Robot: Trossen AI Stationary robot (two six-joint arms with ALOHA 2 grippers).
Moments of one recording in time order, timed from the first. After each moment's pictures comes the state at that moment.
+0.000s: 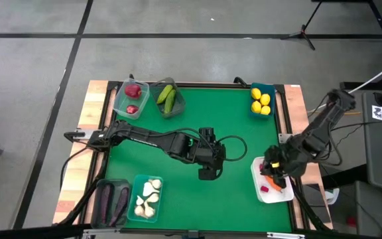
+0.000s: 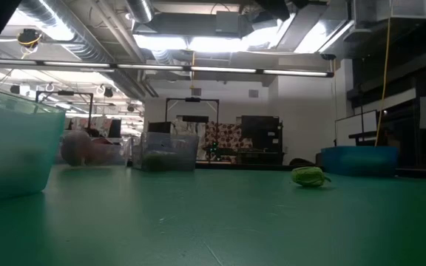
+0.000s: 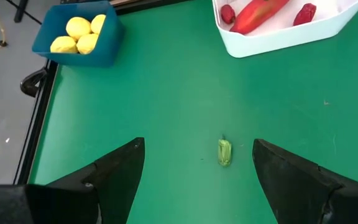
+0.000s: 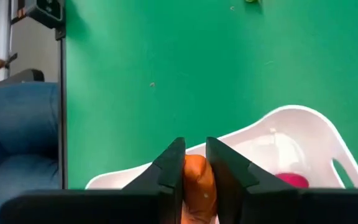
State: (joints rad) left arm -0.25 2.20 2.33 -1.09 -0.47 -0.10; right arm 0.86 0.76 0.60 -0.77 0.26 1.06
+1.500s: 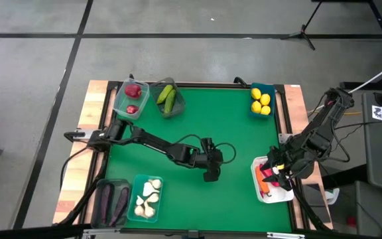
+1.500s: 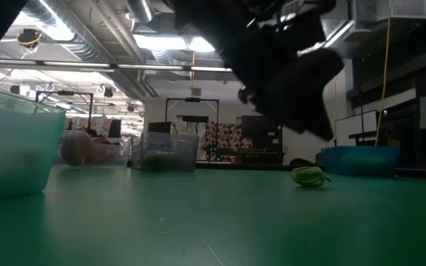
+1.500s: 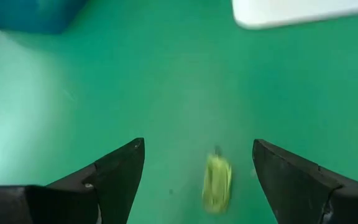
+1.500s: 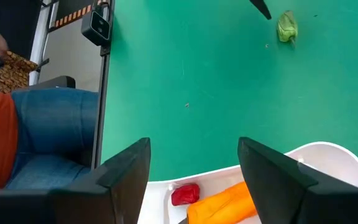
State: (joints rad) left arm -0.20 2.20 1.62 -0.21 -0.45 -0.12; right arm 0.93 0.76 0.67 -0.73 0.31 0.99
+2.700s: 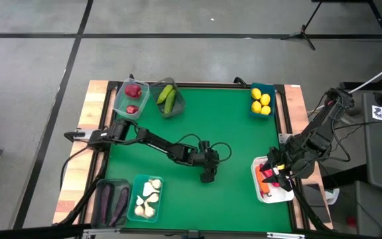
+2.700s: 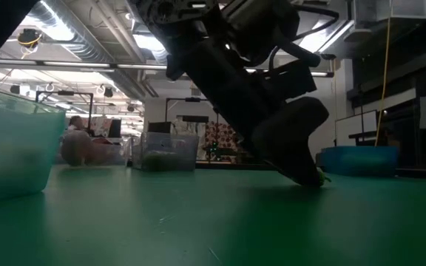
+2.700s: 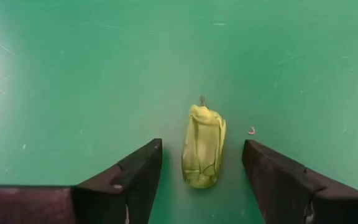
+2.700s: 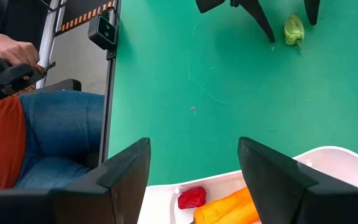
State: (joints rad) left arm -0.17 2.26 1.48 -0.06 -0.29 -0.17; right arm 0.93 0.76 0.67 -0.70 0.31 0.99
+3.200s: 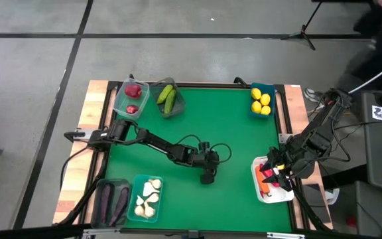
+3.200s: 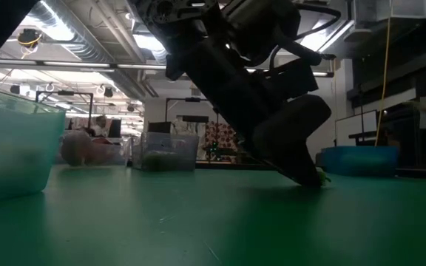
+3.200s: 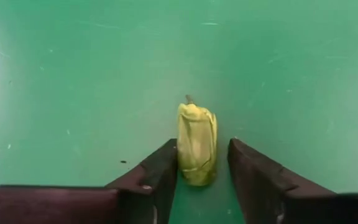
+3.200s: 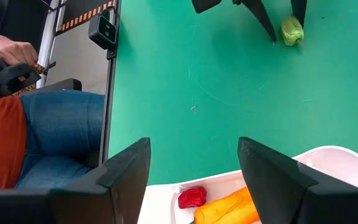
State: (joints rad) left arm -0.17 2.26 1.48 -0.05 -0.28 -0.18; right arm 0.93 0.76 0.67 -0.70 0.31 0.99
